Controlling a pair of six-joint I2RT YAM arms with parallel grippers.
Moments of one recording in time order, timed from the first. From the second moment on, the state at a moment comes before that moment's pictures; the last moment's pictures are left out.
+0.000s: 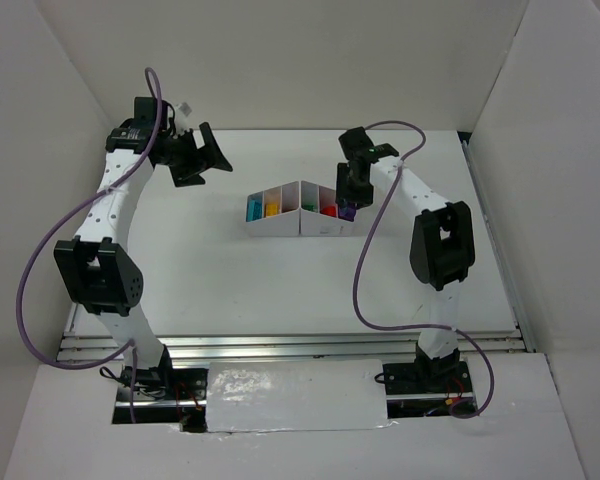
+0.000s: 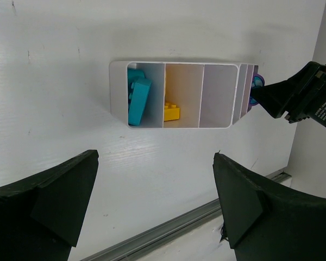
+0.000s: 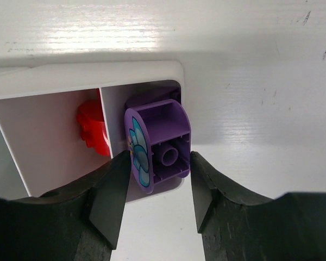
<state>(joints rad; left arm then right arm) -0.03 1.79 1.84 -0.93 0.44 -0.42 0.35 2.04 1.78 -0.86 0.11 0.40</state>
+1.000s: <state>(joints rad) -0.04 1.80 1.85 -0.93 0.46 -0.42 0.34 2.00 1.74 -0.81 0.08 0.41</state>
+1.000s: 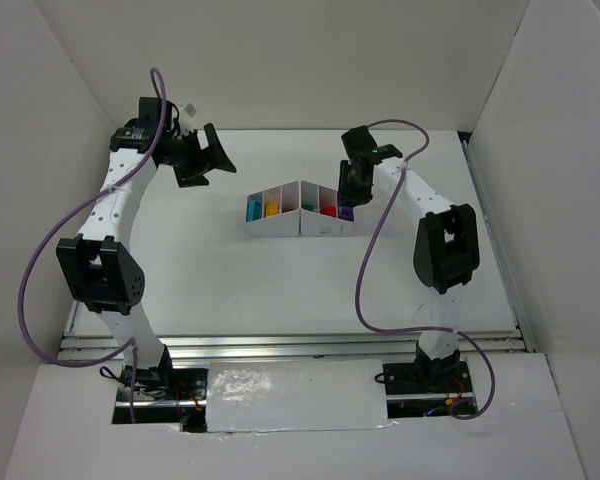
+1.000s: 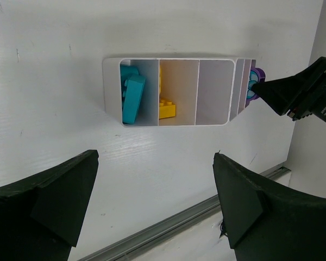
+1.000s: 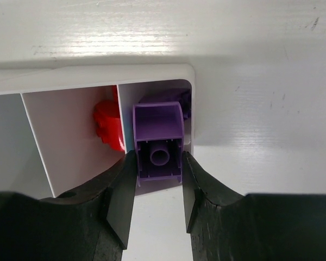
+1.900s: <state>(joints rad) -0.06 1.83 1.86 -0.93 0.46 -0.40 0.38 2.00 1.74 -0.82 0.22 0.38</state>
